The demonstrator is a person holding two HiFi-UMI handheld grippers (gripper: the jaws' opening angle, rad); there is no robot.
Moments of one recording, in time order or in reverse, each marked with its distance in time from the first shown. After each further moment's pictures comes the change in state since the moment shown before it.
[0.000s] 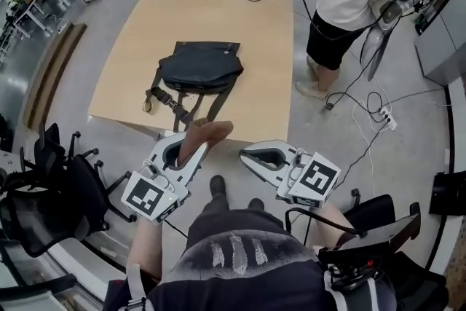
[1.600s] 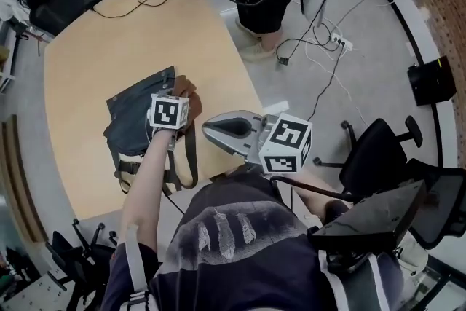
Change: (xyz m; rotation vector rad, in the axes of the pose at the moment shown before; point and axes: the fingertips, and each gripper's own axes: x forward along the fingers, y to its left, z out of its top) left arm 0.318 0.210 -0.220 -0.071 0.749 -0.131; right arm 0.064 -0.219 0.023 0.349 -0.146 -0.400
